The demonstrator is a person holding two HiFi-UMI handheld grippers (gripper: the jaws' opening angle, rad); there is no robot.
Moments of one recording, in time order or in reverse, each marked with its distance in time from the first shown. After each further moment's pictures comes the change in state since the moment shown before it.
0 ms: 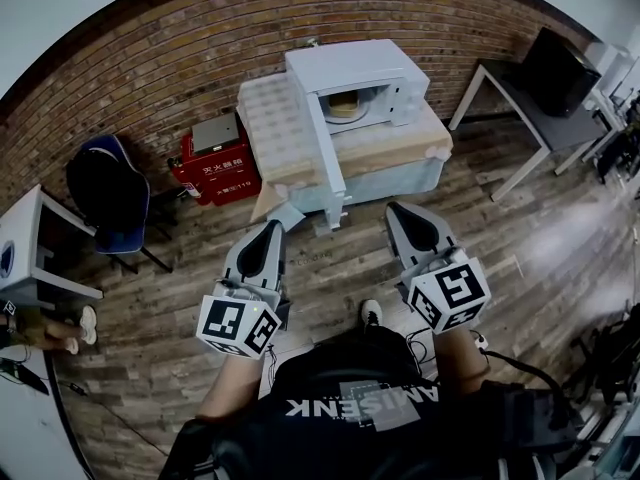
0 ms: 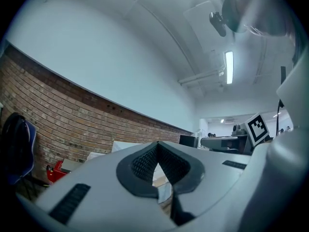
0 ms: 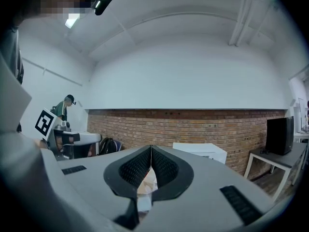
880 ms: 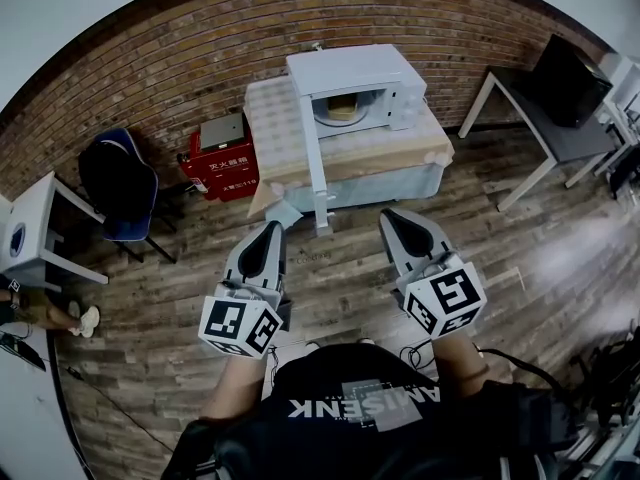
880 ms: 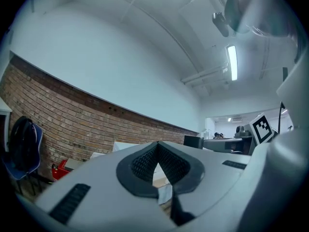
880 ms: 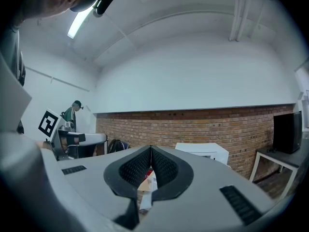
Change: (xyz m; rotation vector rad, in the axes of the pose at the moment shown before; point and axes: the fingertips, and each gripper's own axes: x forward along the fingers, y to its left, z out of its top) left arm 0.012 -0.068 0.006 0.019 -0.007 0.071; right arm -0.046 -0.034 0.007 0.015 -0.015 0.090
